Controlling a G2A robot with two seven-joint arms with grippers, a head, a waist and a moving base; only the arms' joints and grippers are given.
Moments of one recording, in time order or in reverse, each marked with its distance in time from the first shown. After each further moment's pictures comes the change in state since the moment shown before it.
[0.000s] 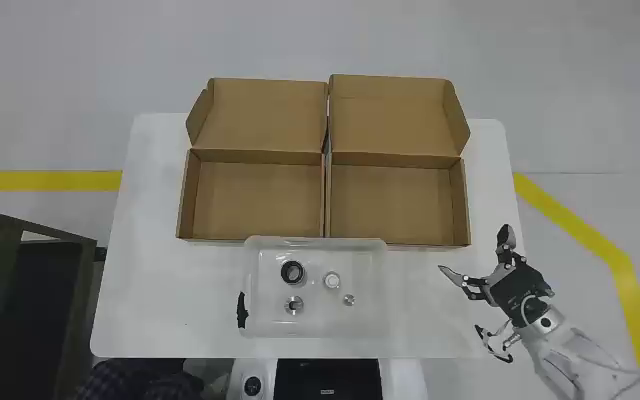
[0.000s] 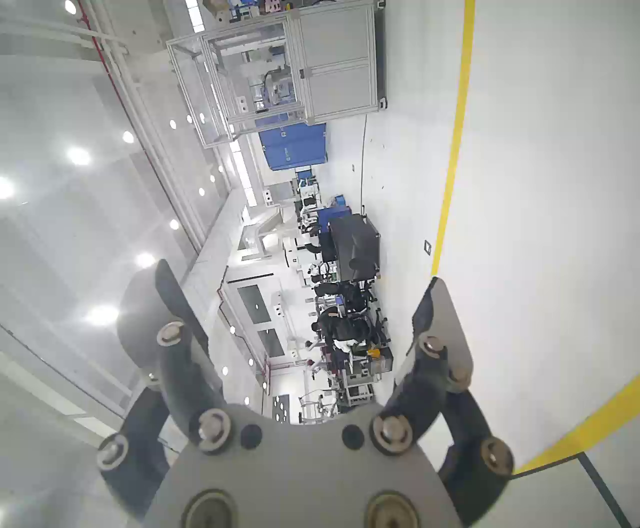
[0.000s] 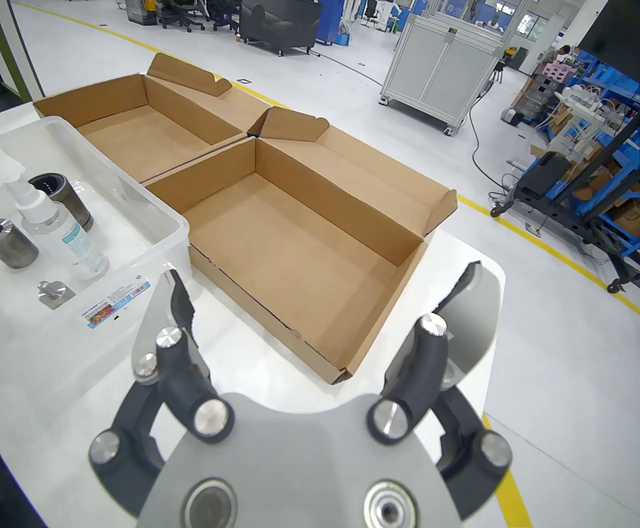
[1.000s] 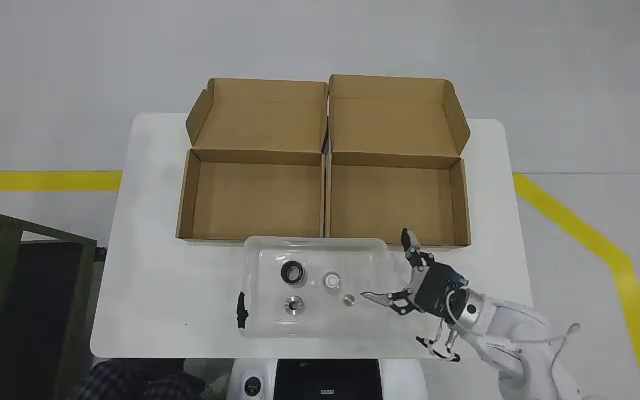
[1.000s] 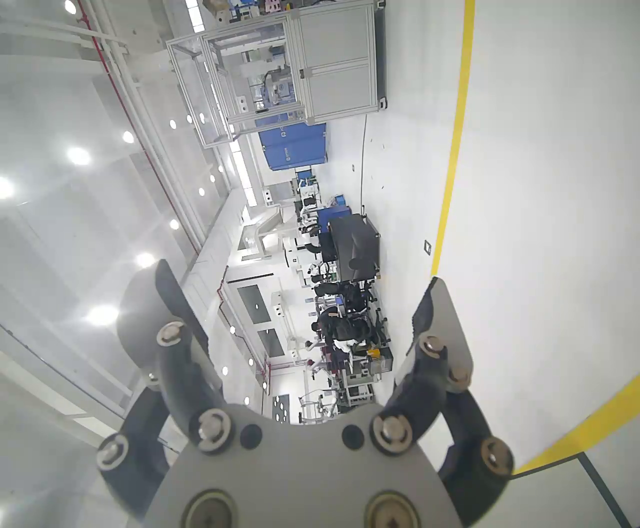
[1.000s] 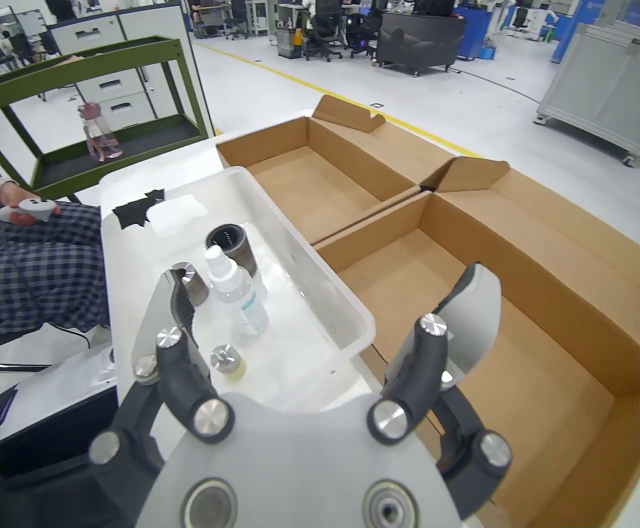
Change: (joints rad) left arm 0.000 0.000 0.000 0.000 0.000 0.000 0.000; right arm 0.212 0.003 -0.364 -0.002 0.127 -0.205 0.233
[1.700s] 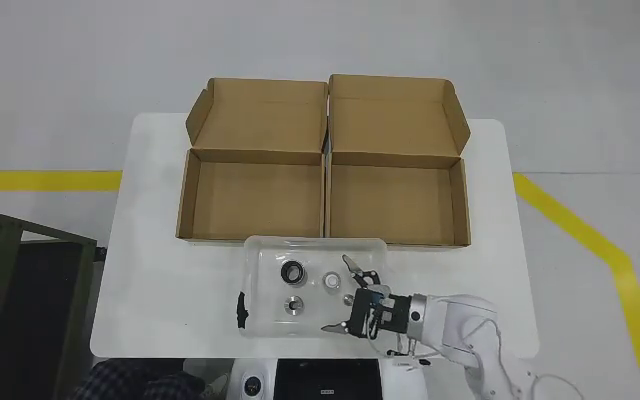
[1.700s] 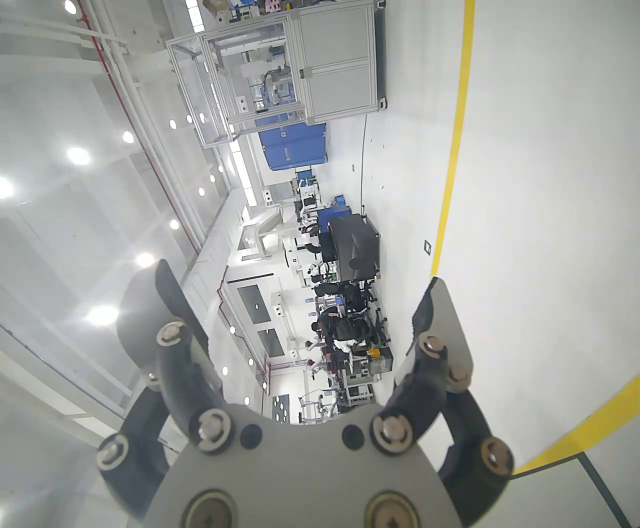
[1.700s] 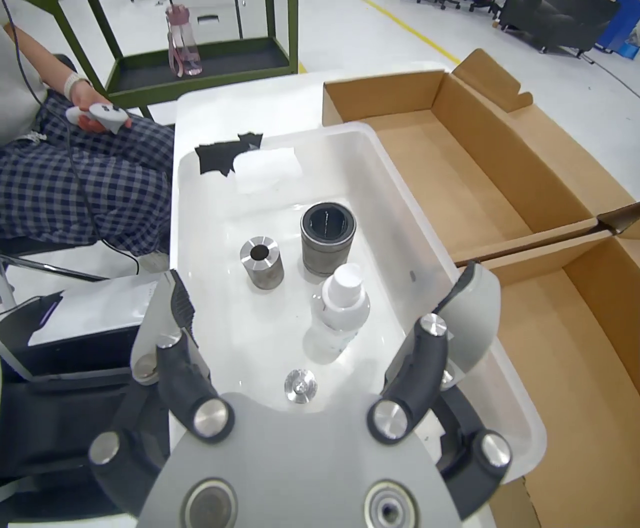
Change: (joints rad) left arm 0.000 0.000 0.000 0.000 0.000 0.000 0.000; right arm 0.135 0.009 -0.241 0.041 -0.152 -0.072 0.177
